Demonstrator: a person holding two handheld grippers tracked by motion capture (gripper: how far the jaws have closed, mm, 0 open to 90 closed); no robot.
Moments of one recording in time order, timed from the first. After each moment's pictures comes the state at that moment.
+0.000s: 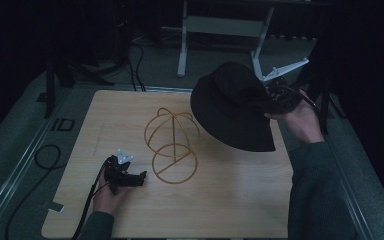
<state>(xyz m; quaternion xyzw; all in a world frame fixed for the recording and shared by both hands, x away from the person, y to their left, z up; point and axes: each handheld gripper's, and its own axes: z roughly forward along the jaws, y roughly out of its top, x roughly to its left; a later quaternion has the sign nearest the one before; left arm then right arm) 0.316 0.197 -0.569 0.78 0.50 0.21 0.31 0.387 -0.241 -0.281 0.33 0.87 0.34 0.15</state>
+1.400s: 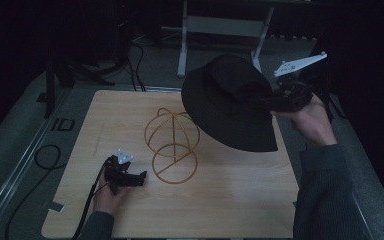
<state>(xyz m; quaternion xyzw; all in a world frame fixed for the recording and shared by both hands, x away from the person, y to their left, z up) 0.316 0.197 -0.569 0.78 0.50 0.21 0.31 0.368 -0.247 -0.254 0.27 0.86 0.41 0.12</state>
